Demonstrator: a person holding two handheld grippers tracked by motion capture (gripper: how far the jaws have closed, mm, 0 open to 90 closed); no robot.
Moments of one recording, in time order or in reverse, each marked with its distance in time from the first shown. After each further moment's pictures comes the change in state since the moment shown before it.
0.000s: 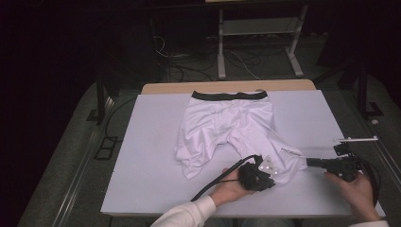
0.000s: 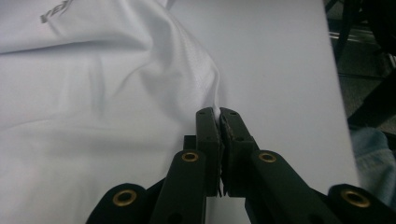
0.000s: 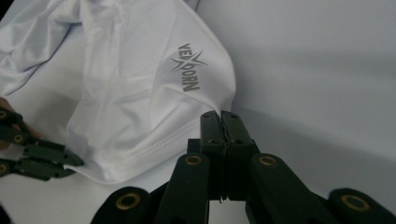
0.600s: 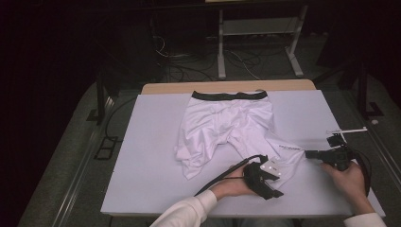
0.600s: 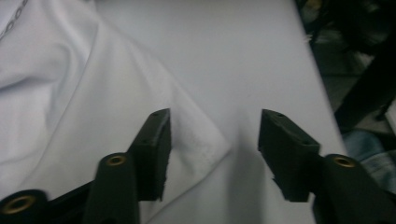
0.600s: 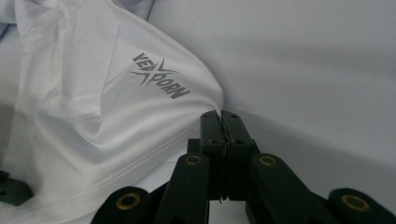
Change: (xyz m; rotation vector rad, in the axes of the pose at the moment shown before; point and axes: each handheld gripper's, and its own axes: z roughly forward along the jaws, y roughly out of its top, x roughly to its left) left arm 0.007 0.008 0.020 -0.038 -0.086 0.081; right arm -0.018 0.024 0.023 0.017 -0.104 -0.048
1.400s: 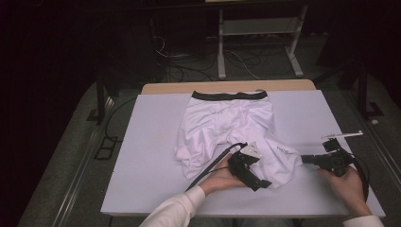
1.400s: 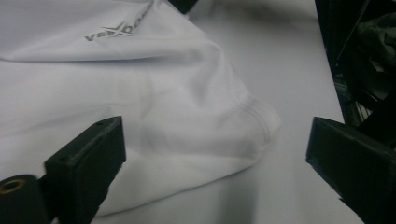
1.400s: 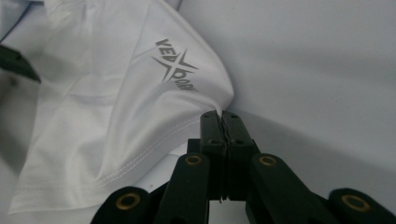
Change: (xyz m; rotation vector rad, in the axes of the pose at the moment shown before) left arm 0.025 -0.020 -0.035 -0.111 0.036 -0.222; right arm 0.023 -0.009 -0.003 0.018 0.007 -0.052
